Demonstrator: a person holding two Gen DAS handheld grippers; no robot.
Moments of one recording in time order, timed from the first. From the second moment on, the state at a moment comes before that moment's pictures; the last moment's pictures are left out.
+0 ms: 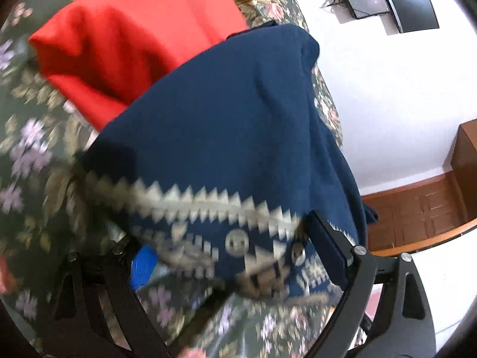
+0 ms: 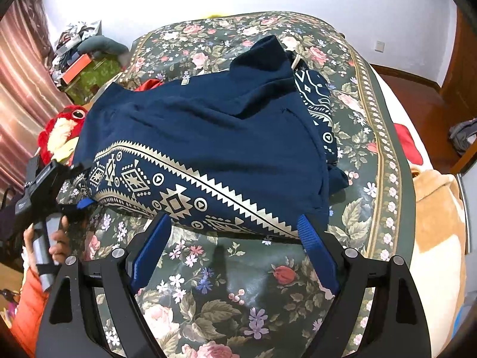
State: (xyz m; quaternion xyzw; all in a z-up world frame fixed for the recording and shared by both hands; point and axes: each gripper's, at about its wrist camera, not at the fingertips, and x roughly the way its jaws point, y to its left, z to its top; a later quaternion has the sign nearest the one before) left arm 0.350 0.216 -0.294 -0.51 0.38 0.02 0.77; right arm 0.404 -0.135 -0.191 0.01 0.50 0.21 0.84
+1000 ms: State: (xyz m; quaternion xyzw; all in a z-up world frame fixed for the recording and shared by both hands) left arm 0.345 0.127 -0.090 -0.21 0.26 0.01 0.94; right arm 0.442 -0.051 -0.159 0.01 0.47 0.22 0.86
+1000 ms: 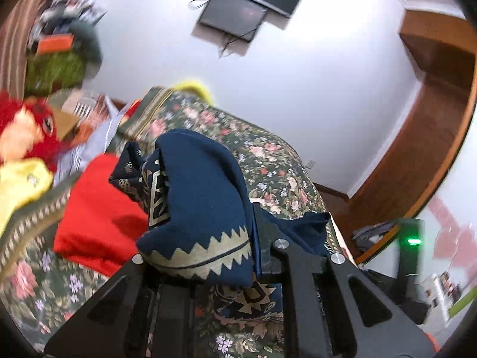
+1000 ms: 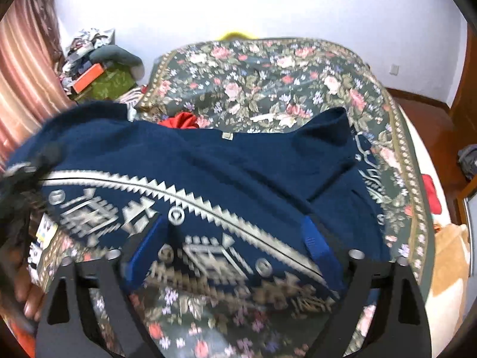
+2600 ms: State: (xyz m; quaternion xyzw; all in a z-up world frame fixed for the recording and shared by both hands) left arm 0.367 -0.047 -0.132 0.06 0.41 -0.08 0.91; right arm 0.434 -0.219 -0.153 0.08 0.45 0.19 0.87
